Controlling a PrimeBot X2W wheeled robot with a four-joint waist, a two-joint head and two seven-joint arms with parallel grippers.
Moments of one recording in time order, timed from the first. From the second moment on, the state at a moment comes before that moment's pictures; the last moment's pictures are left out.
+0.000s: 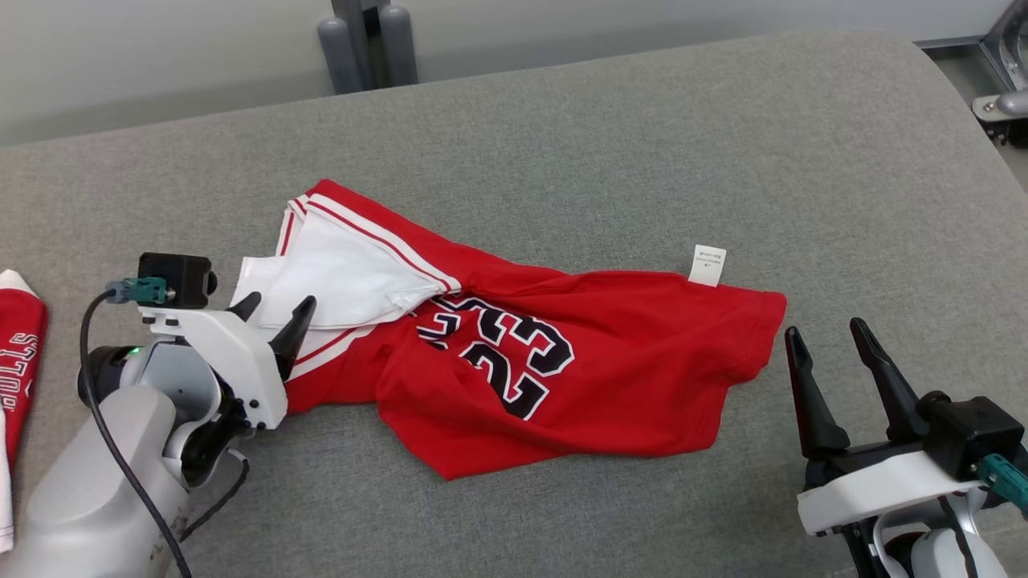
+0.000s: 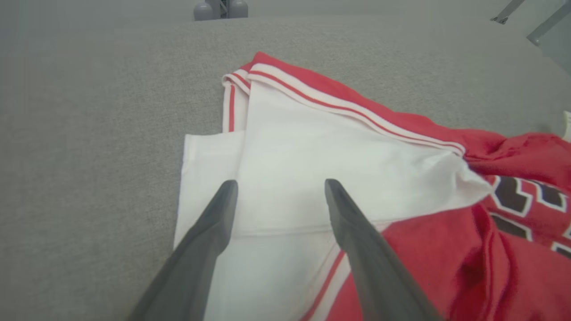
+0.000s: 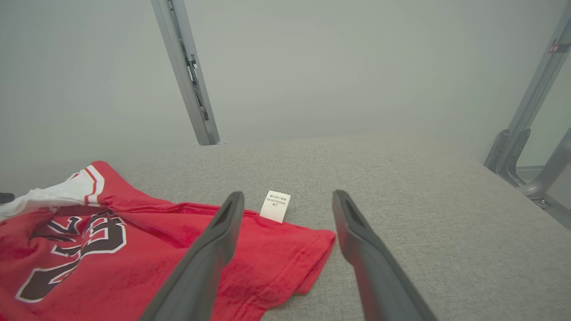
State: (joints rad) left arm -0.58 0.37 -0.51 0.62 -0.76 -0.06 0.20; right arm -0.09 -0.04 0.04 0.08 0.18 0.13 -0.15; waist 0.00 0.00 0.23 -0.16
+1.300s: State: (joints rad) left arm -0.71 0.37 -0.58 0.69 -0.76 -0.10 0.17; right arm -0.35 -0.08 0.01 0.41 0.22 0.13 -0.11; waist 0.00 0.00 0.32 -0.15
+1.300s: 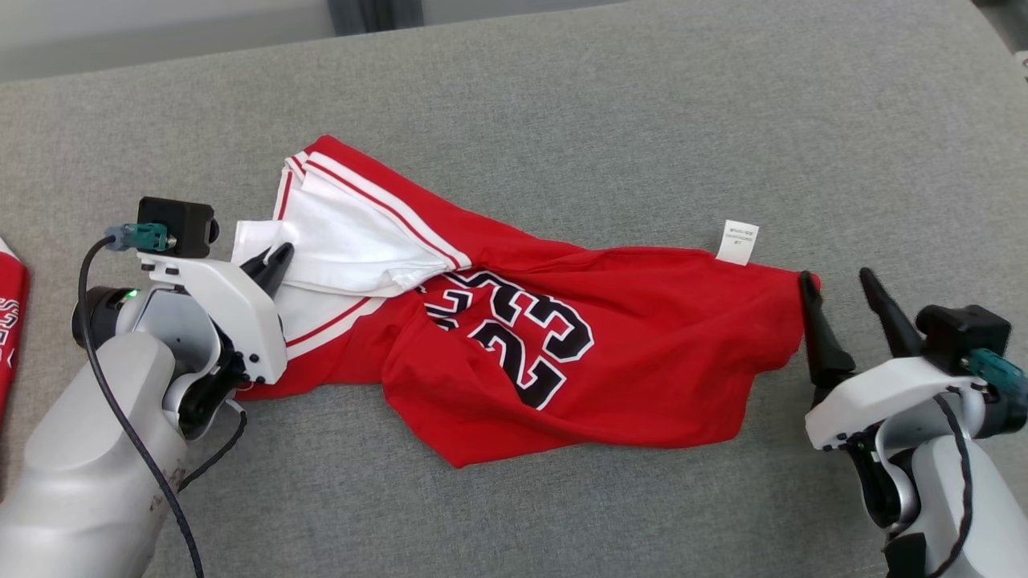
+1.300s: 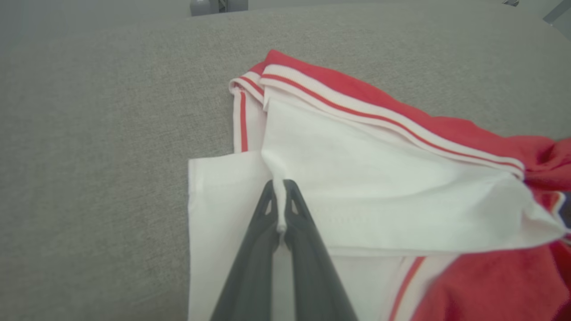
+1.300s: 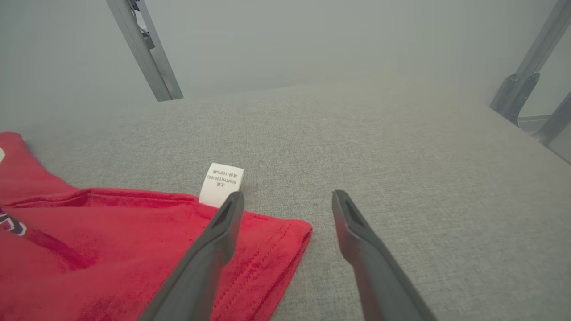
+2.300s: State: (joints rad) left arm -0.75 0.42 -0.53 0.47 -0.74 0.01 0.09; right arm -0.51 -0.21 0.08 0.42 0.37 0.13 -0.17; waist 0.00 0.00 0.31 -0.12
